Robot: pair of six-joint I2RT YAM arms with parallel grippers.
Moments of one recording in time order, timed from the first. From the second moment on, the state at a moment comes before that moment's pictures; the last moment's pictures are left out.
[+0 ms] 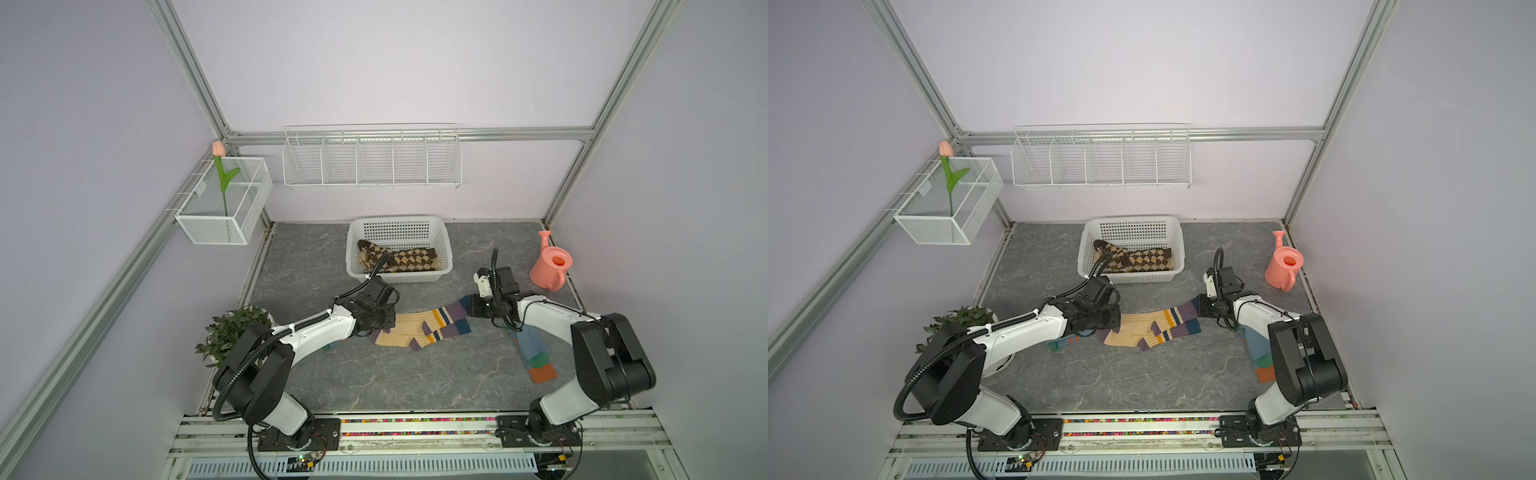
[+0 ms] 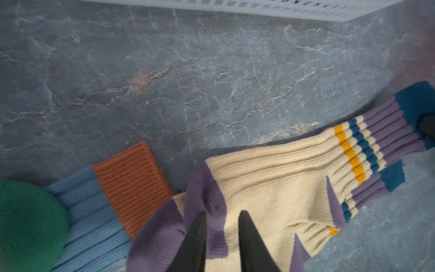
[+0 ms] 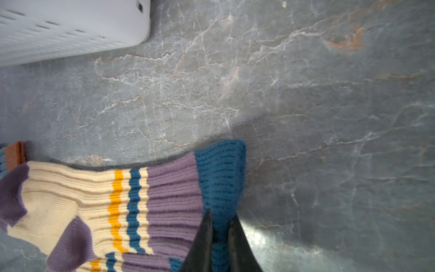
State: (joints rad) left arm -0.72 1.55 0.88 -0.36 -0.04 -0.61; right arm 0.27 1.57 0.79 -0.25 -0.23 0.30
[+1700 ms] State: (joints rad) left arm -0.73 1.27 0.95 -0.64 -0.11 -0.59; right arm 0.44 1.20 0.84 -0.52 -0.26 0.28
